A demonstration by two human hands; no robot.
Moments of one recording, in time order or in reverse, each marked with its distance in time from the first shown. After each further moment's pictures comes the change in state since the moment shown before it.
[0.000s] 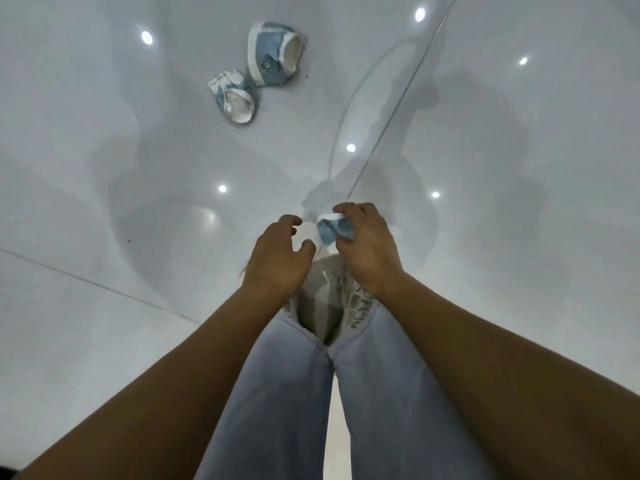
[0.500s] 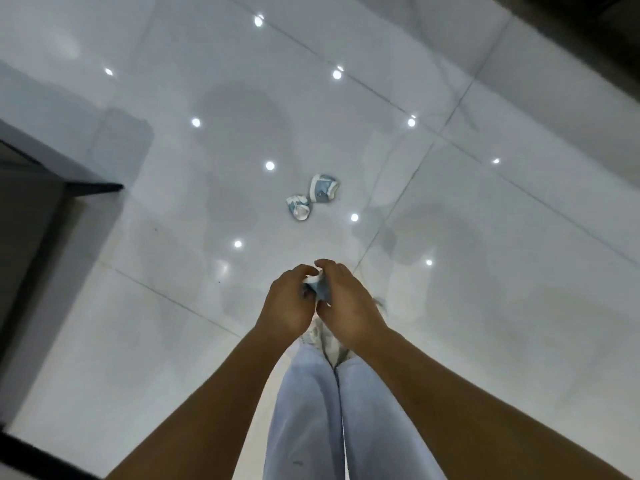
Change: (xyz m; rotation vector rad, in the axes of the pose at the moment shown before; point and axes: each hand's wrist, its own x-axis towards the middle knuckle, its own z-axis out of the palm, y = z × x) left_hand -0.158 0.081 -0.184 -0.101 0.029 0.167; right_hand -0.143 -0.211 -0.136 0.031 -0.153 -0.192
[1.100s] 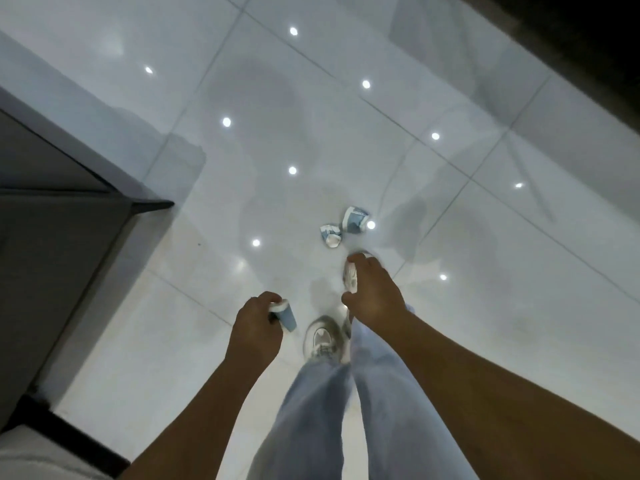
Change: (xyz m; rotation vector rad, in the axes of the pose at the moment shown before) left_hand -0.011 -0.026 -0.107 0.019 0.178 -0.221; right_hand 0.060 -0.074 -0.057 -0.196 -0.060 0.128
